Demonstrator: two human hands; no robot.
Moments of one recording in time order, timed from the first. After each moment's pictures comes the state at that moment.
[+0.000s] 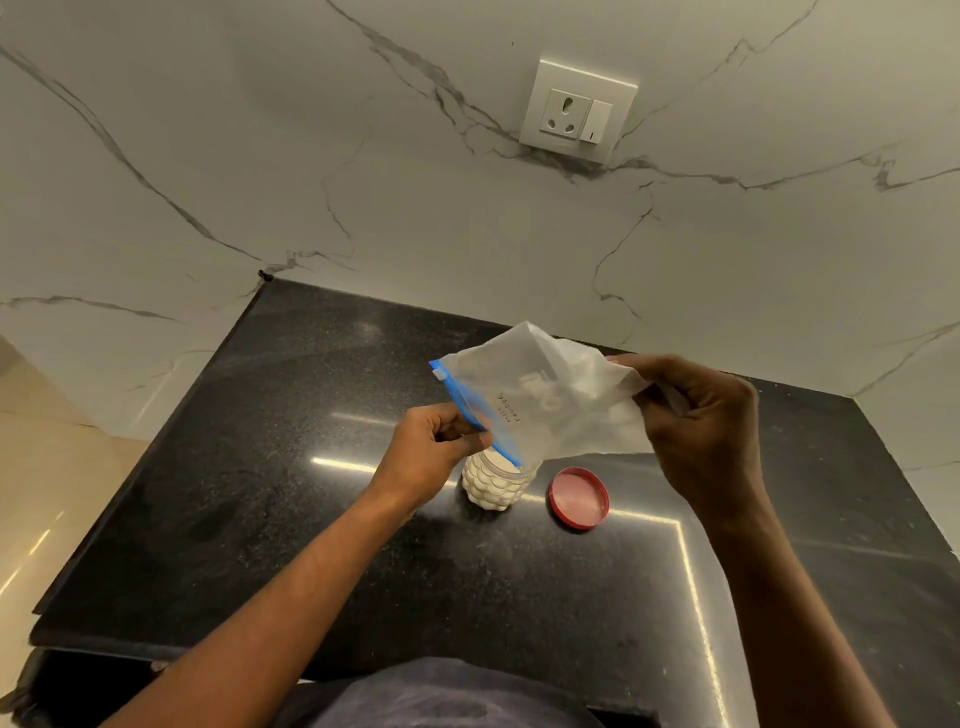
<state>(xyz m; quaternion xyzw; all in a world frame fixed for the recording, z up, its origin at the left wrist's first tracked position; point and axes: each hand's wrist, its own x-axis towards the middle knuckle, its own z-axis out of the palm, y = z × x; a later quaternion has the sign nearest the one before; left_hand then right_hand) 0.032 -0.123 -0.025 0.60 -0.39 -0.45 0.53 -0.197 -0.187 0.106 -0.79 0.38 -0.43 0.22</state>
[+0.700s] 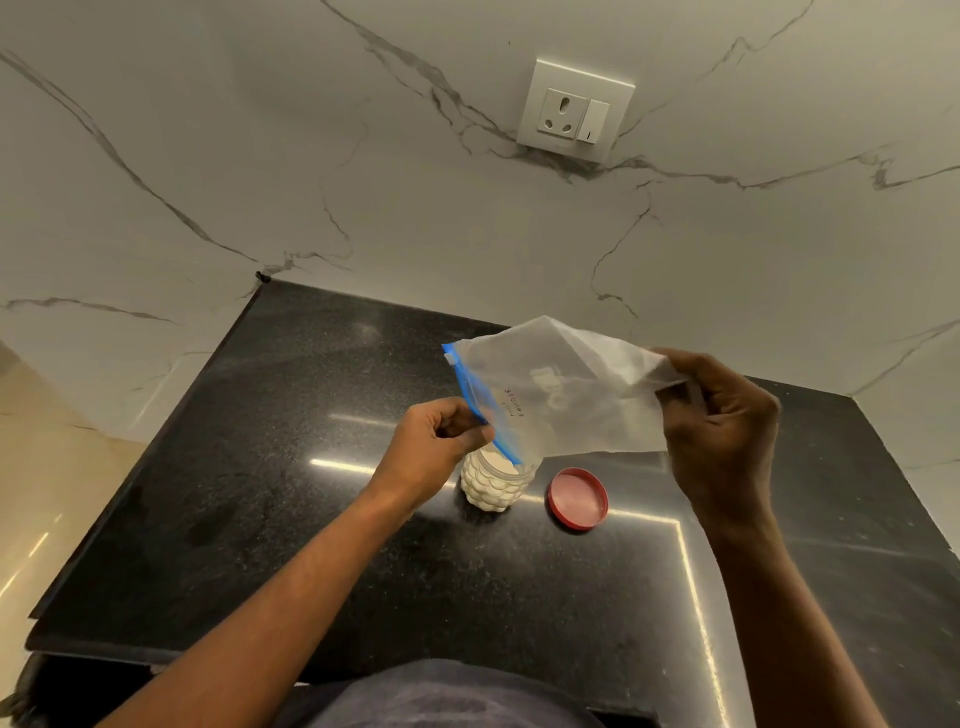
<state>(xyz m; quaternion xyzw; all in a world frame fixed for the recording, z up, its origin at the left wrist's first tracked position) 0.029 -0.124 -0.014 0.58 -0.40 -0.46 0.54 -0.205 -0.192 0.098 -0.73 0.42 -0.49 0.23</state>
